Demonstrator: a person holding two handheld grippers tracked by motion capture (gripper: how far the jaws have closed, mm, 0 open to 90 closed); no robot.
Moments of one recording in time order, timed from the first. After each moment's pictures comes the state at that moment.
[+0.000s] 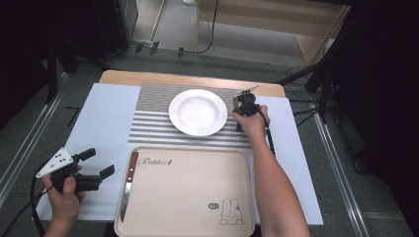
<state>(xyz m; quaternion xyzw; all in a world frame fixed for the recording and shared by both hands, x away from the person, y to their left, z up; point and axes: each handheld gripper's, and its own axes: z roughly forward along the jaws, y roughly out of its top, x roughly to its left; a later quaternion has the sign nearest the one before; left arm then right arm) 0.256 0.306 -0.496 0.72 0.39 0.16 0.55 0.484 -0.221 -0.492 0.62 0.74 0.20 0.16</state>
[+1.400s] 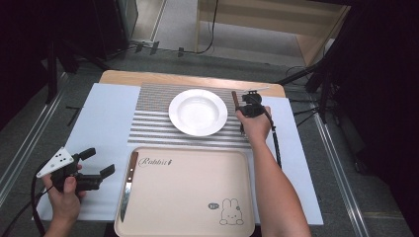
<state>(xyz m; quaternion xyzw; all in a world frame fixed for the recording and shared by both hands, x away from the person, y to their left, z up) 0.257 0.305 -0.495 0.72 0.39 0.17 0.55 0.462 -0.230 -0.476 0.63 0.71 0.29 0.17</state>
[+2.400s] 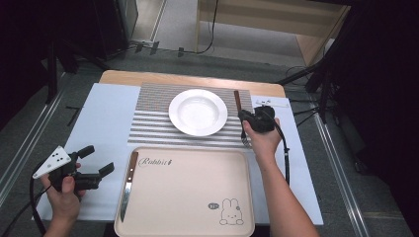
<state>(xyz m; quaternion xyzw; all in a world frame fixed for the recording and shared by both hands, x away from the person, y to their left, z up) 0.254 0.301 -0.484 0.71 0.38 0.18 0.57 0.382 -0.242 -0.455 0.57 0.68 0.43 0.19</state>
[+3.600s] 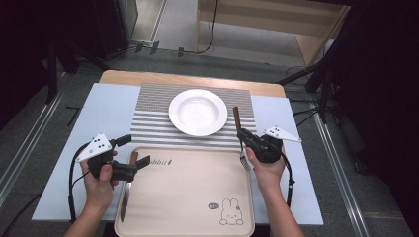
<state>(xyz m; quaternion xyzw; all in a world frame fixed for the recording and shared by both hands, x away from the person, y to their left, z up) 0.271 0.204 -0.445 0.74 0.31 0.14 0.58 0.289 -0.239 -0.461 0.49 0.67 0.53 0.19</state>
